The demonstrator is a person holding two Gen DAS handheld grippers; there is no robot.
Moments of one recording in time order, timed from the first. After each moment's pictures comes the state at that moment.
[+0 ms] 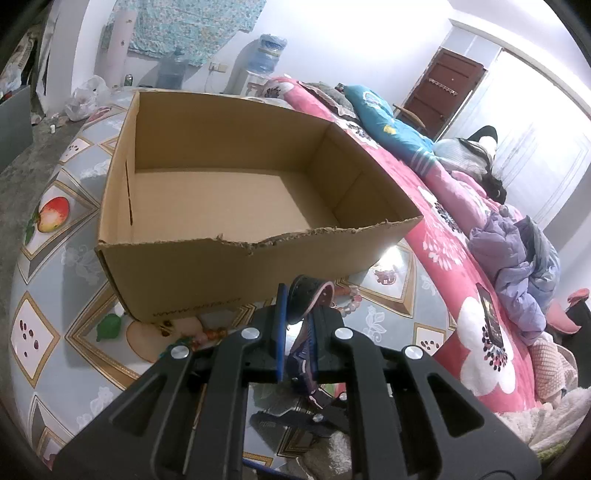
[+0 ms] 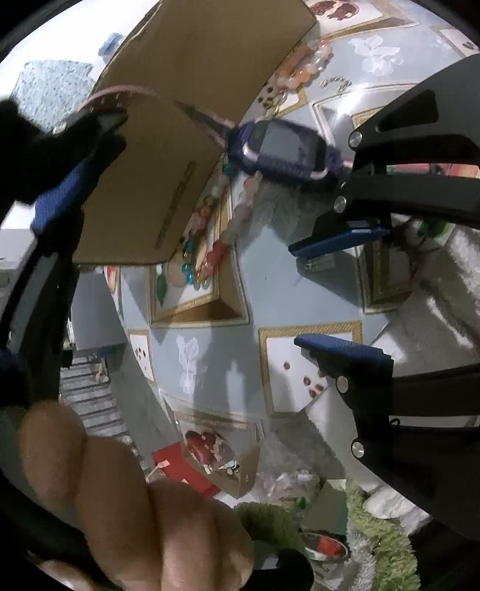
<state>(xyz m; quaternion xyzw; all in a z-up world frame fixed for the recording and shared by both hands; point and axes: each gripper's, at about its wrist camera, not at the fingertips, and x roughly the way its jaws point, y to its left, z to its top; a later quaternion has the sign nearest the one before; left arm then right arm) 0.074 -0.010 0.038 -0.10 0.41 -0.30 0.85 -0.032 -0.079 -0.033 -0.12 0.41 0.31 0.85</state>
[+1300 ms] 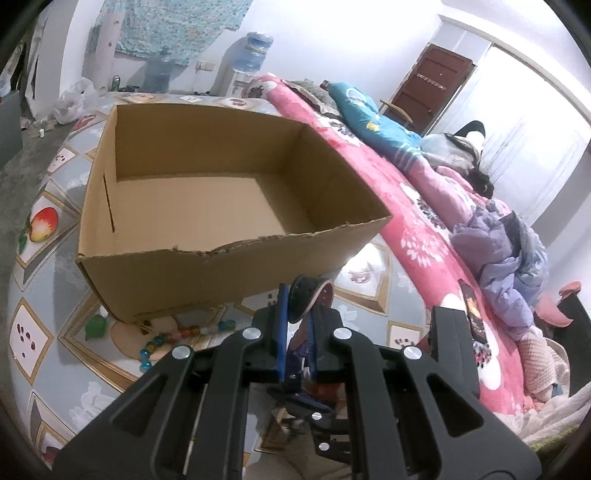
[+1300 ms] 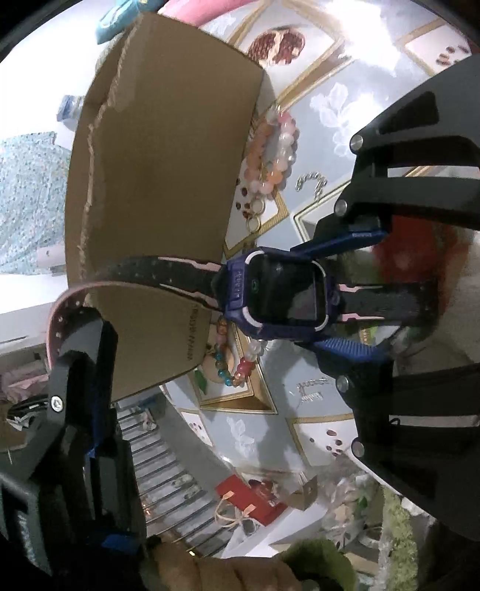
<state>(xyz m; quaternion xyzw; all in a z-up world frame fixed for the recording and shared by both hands) 0.062 -0.023 0.059 -0.10 0.42 -0.32 0.84 -0.015 -0.160 -0.011 -0.01 0.40 0.22 0.89</state>
